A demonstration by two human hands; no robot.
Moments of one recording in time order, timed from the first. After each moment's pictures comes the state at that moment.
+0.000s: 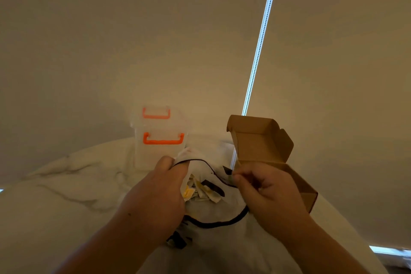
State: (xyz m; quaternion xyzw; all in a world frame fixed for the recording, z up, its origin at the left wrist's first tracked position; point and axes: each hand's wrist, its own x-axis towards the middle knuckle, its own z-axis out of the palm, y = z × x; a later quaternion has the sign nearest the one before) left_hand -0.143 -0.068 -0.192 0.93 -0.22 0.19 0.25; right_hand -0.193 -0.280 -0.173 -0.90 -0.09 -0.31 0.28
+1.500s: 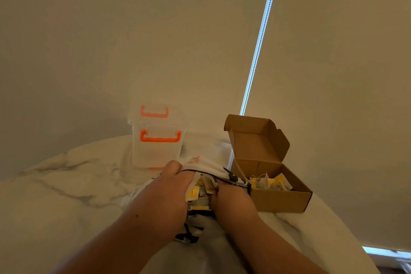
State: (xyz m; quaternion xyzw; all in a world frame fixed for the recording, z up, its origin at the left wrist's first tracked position) left_hand -0.141 -0.082 -0.207 0.92 -0.25 0.17 0.25; right_hand -0.108 -0.261 -0.227 -0.99 0.11 0.04 0.08
